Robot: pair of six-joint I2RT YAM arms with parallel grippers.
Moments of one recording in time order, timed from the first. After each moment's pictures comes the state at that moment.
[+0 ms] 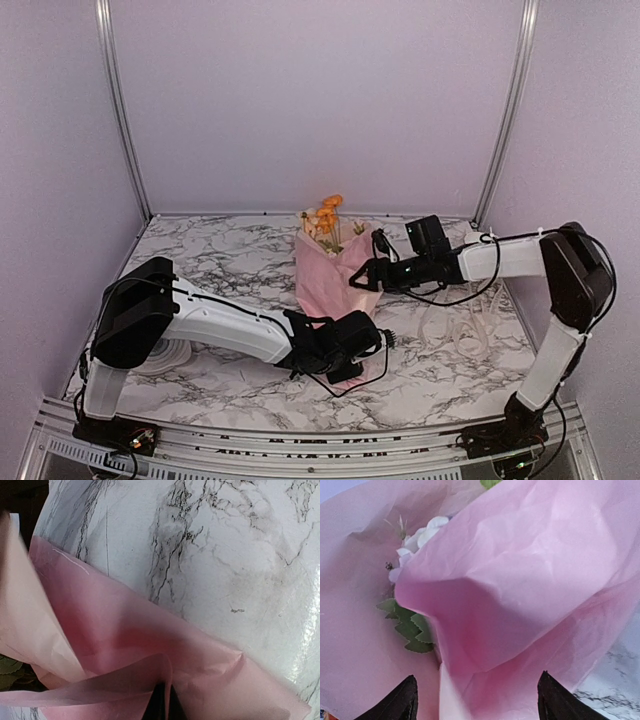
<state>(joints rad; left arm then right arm) -1.27 2.18 1.48 -0.29 -0.39 0.22 0.49 1.78 1.00 0.05 -0.56 0.42</state>
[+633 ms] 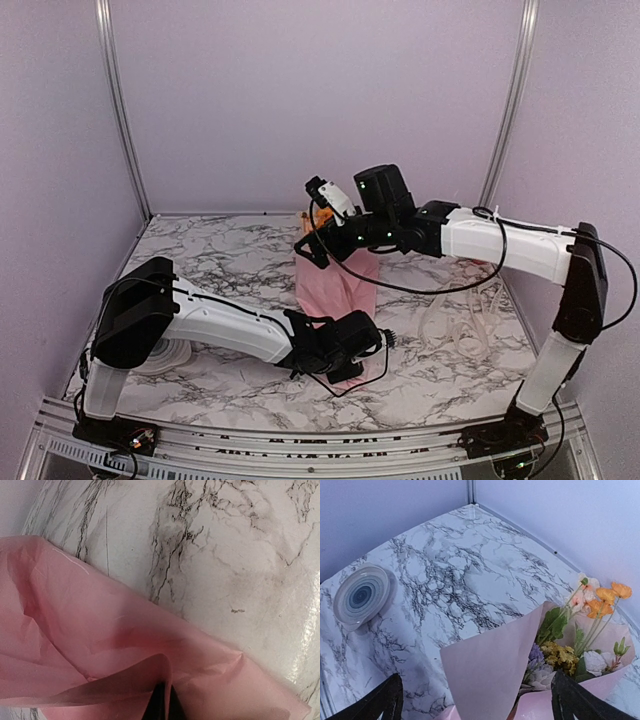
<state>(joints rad) -1.27 2.18 1.48 -0.29 -0.39 0.22 0.80 1.70 1.44 -0.23 -0.16 -0.01</state>
